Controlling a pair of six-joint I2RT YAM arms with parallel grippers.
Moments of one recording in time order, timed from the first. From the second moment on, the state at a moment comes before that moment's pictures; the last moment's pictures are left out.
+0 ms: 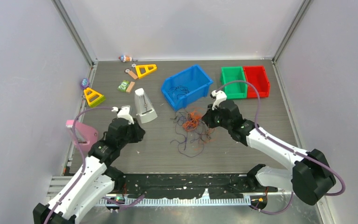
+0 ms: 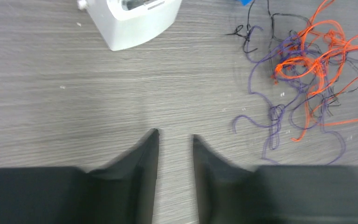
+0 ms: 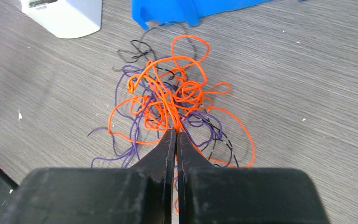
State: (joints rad) left arm -0.45 0.66 0.50 -0.45 -0.08 -0.50; right arm 0.60 1.16 0.66 -0.02 -0.03 0.32
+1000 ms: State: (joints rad) left arm -0.60 1.23 0.73 -0.16 0.00 -0.43; right arm 0.74 1.57 0.77 -0.12 -0.13 0.31
